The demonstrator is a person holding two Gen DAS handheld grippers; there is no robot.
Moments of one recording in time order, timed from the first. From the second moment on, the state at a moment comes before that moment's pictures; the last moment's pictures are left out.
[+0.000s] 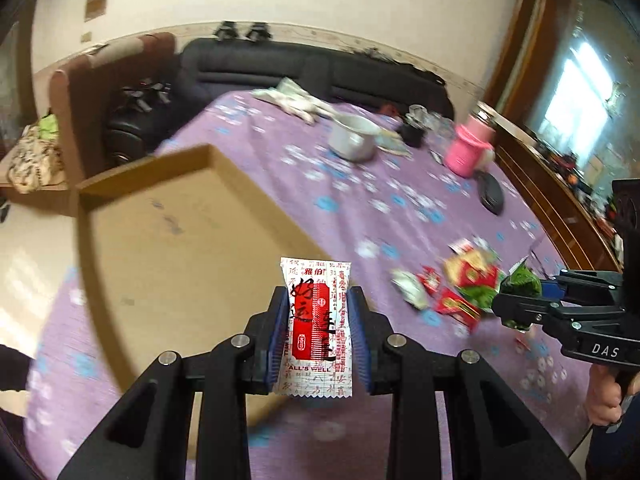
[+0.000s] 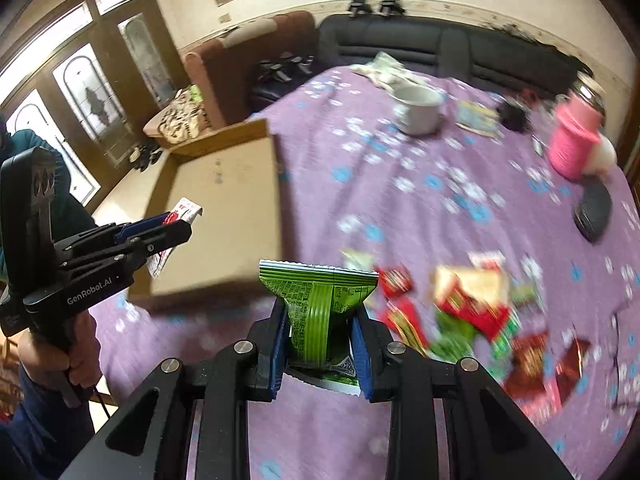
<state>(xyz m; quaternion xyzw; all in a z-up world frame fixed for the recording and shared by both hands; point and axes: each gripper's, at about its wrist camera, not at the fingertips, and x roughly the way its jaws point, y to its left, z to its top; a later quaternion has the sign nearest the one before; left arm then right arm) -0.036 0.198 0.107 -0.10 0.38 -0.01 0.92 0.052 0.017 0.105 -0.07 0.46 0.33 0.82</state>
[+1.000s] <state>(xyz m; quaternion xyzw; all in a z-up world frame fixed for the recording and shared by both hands) 0.087 0.383 0.061 -0.23 0.45 0.12 0.86 0.199 0.260 0.046 -0.02 0.52 0.33 0.79</state>
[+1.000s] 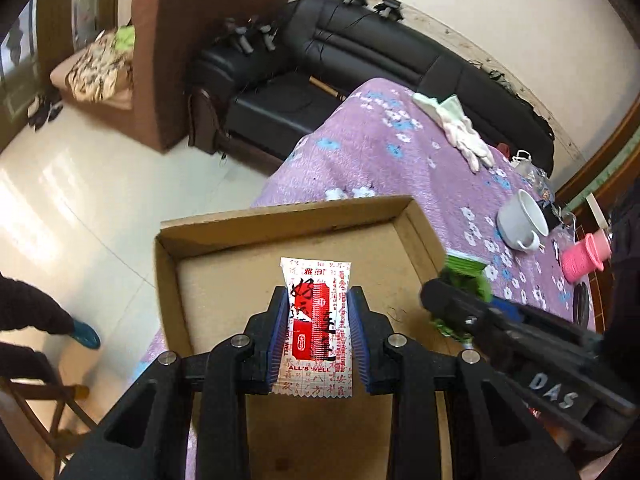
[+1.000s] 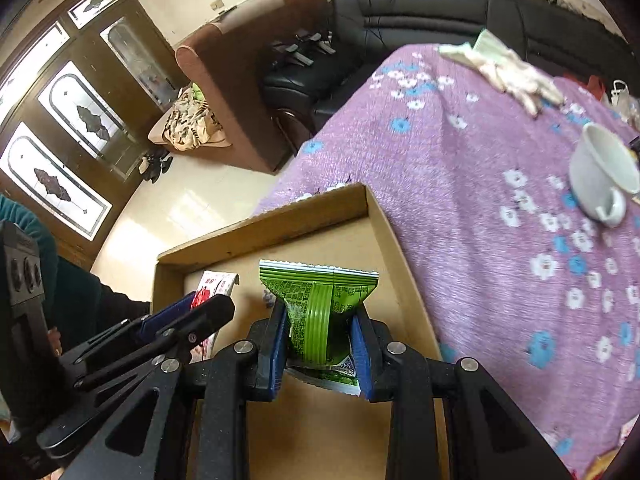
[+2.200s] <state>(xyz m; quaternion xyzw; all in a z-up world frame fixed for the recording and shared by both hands) 0.080 0.376 0.058 -0.21 0.44 0.15 0.86 0.197 0.235 0.046 0.00 0.51 0.33 0.79</state>
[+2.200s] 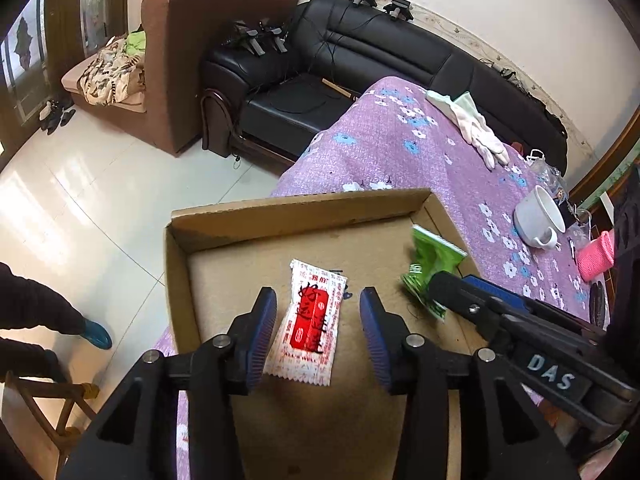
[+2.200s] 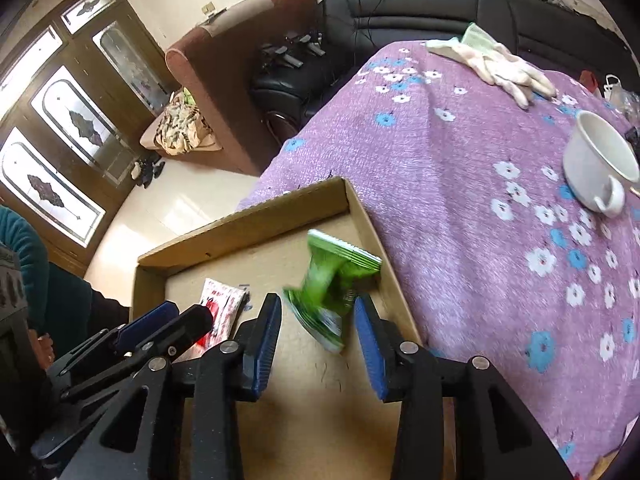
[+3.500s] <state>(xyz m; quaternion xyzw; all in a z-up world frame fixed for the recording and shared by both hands) -0.016 0.097 0.061 -0.08 0.45 -0.07 0.89 0.060 -0.064 0.021 -0.09 0.45 0.35 0.82</state>
